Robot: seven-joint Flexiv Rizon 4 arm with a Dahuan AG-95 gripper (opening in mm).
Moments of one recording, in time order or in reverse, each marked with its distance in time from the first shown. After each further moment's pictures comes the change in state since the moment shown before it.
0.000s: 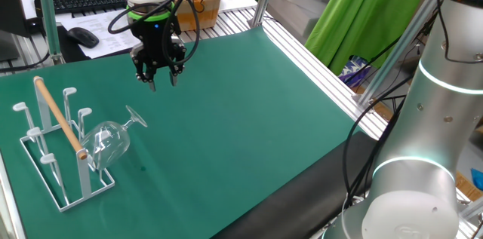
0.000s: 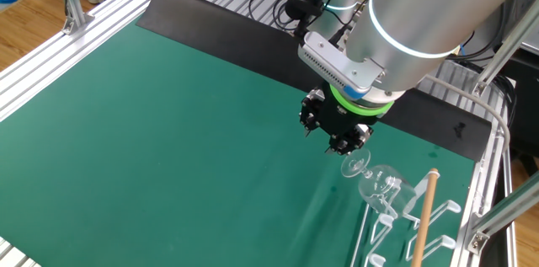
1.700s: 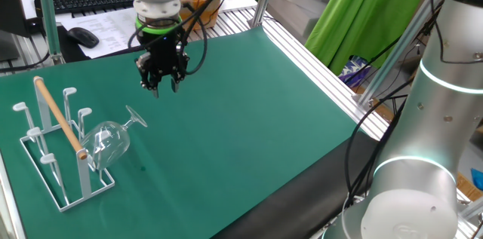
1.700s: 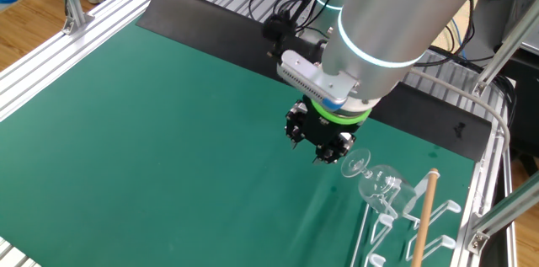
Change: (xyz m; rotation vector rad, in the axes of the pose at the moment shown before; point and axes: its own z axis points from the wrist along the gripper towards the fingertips) arm -0.017 -0.006 0.043 -0.052 -0.034 -0.081
